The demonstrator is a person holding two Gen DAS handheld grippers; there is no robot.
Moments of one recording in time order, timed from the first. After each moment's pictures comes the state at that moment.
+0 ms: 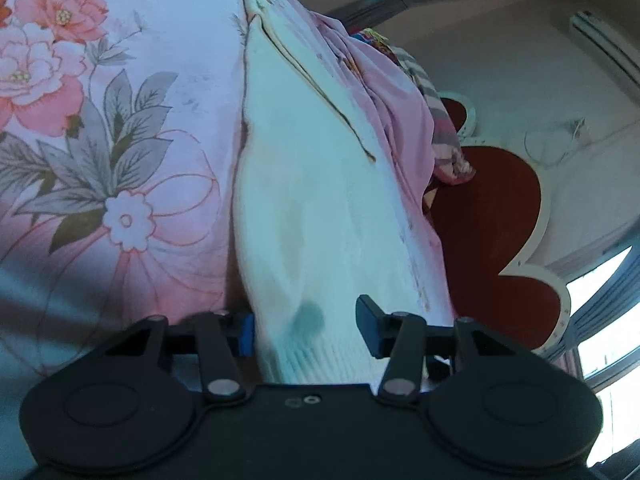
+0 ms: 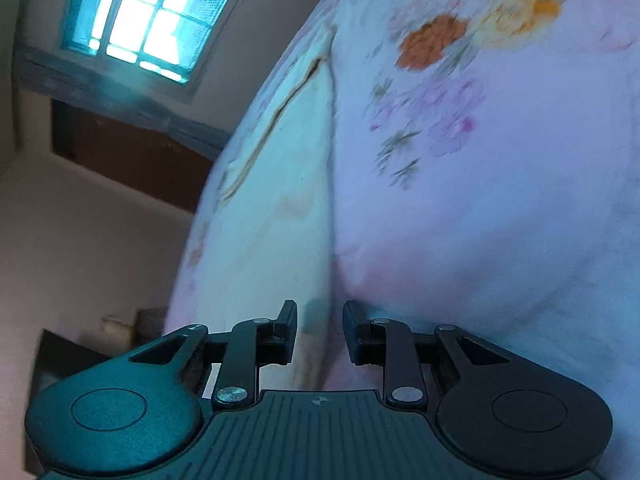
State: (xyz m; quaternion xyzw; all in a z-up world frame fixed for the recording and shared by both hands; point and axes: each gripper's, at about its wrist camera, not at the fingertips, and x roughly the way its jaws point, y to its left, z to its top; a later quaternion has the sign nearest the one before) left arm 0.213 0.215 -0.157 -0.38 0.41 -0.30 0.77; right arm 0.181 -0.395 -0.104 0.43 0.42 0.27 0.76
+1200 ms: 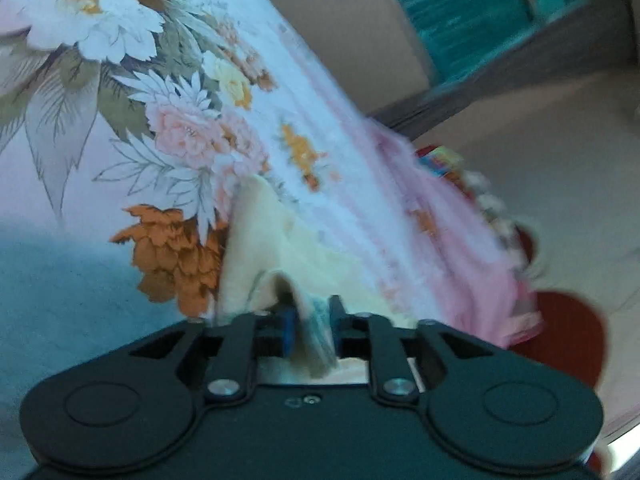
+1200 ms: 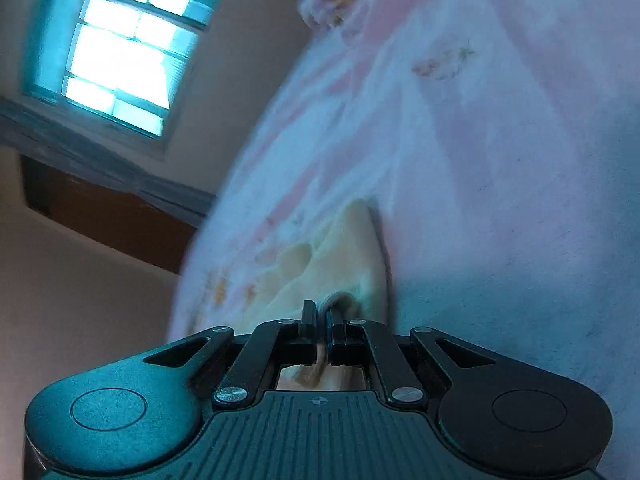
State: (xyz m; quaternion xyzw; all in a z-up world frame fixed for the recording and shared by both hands) left arm 0.585 0.216 -0.144 -0.43 0.34 -0.19 0.81; right arm 0.587 -0.368 -0.102 0.45 0.38 0.23 0.77
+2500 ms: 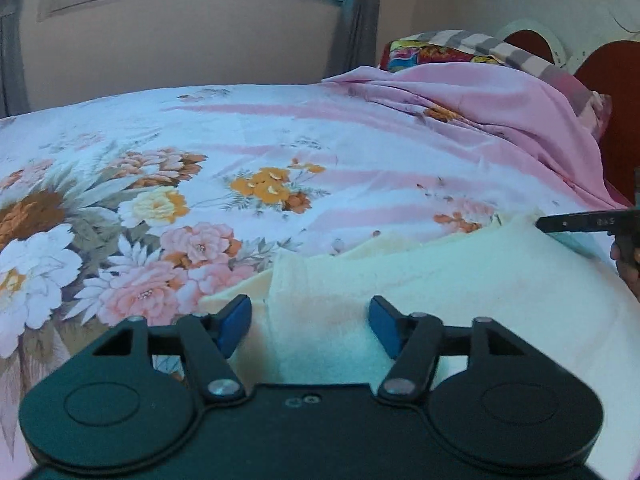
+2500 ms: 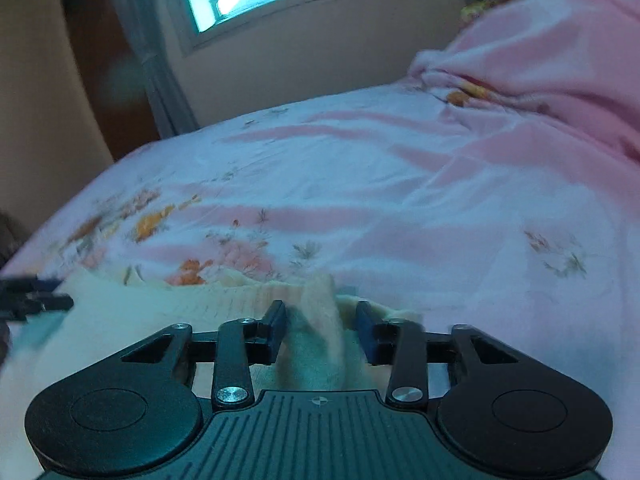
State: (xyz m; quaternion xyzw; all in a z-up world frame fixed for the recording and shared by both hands) left arm 0.598 0.148 -0.101 0.00 0.33 -0.19 0.93; right arm 0.611 -0.289 -0.094 0.08 0.33 0.23 0.91
